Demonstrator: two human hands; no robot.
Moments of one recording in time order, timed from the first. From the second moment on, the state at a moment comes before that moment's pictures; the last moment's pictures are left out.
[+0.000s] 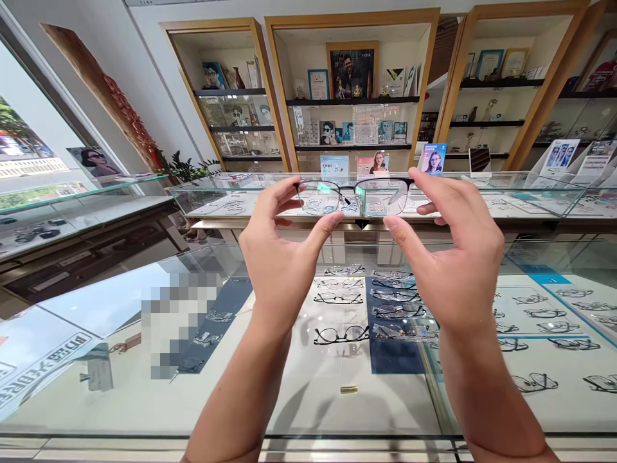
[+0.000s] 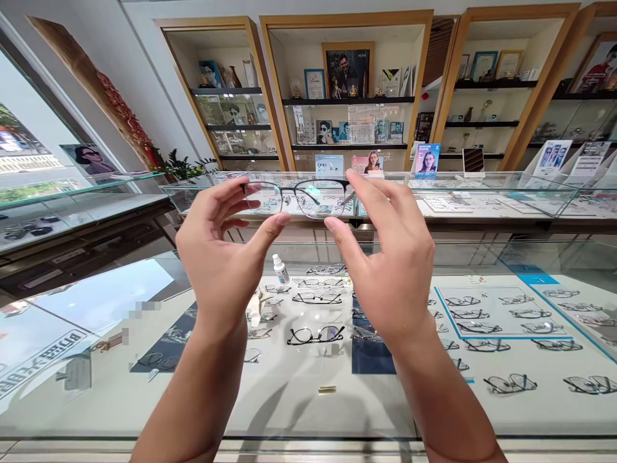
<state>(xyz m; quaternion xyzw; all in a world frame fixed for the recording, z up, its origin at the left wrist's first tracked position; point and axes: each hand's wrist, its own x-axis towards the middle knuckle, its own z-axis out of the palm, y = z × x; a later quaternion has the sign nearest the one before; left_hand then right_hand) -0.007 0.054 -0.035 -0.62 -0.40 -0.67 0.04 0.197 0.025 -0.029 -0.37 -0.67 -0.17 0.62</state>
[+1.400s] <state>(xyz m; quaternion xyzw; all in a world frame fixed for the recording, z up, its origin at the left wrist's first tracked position) 0.013 0.053 -0.038 -0.60 -0.33 -0.73 -0.05 0.220 0.073 -0.036 -0.31 -0.64 0.08 0.70</state>
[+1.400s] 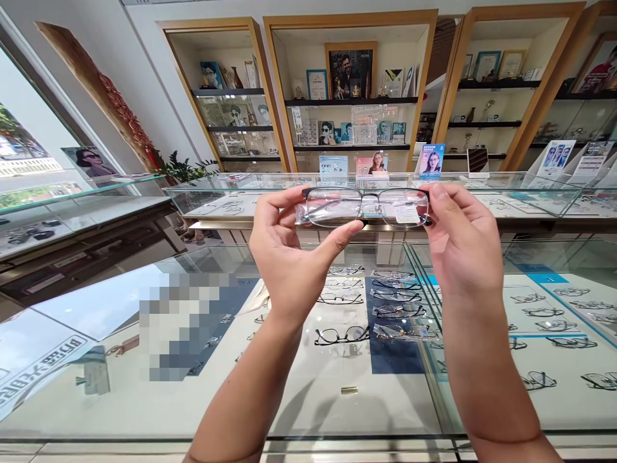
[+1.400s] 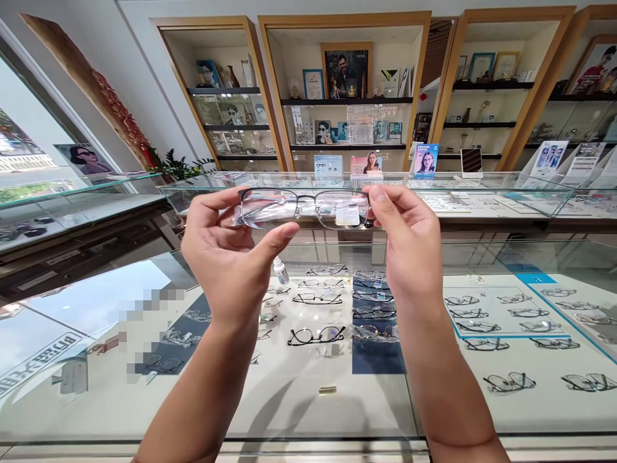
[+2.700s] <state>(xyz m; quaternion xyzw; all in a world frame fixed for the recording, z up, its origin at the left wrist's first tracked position) 0.013 0.078 -0.044 -0.59 -0.24 -0.38 -0.67 0.192 0.045 -0.039 -0.25 -0.71 0.02 0.66</state>
